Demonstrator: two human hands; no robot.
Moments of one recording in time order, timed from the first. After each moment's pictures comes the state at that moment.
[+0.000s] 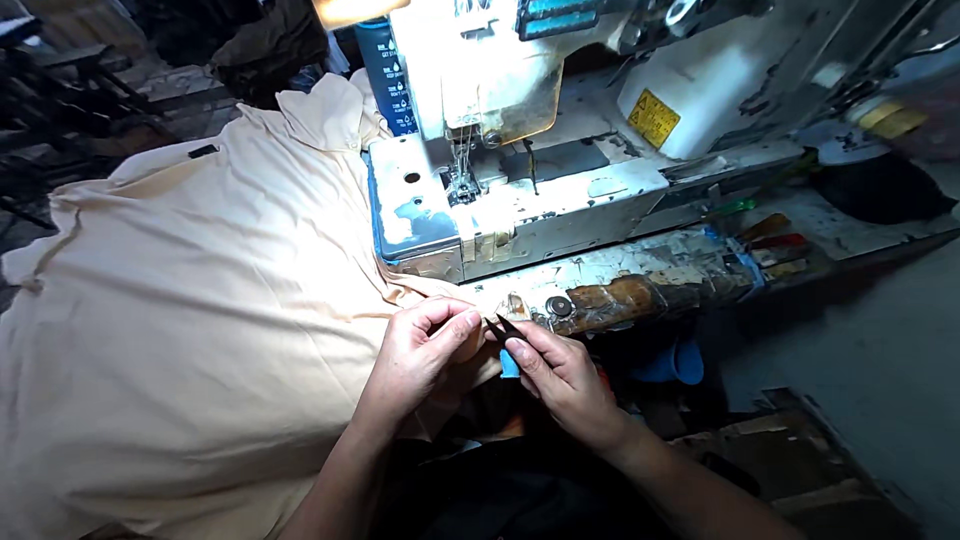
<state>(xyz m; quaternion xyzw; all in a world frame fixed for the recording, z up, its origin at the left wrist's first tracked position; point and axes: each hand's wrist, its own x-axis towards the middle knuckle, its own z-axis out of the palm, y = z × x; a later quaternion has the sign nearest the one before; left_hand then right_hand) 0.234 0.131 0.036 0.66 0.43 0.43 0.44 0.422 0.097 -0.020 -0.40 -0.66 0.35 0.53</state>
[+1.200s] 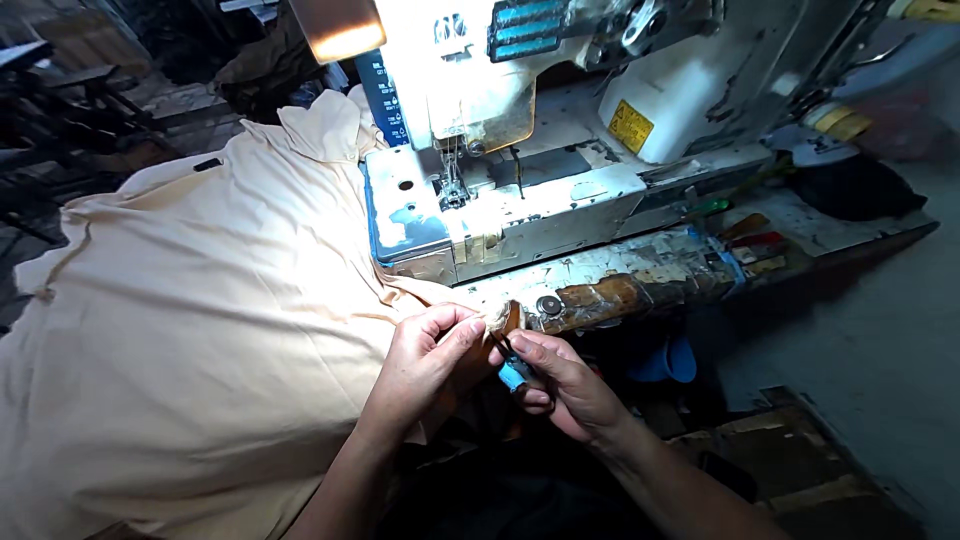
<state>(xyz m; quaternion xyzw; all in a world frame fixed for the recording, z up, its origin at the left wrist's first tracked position) 0.243 0.121 0.041 0.67 0.41 0.42 0.46 0.431 0.086 -0.005 -0.25 -0.35 0.75 0.49</state>
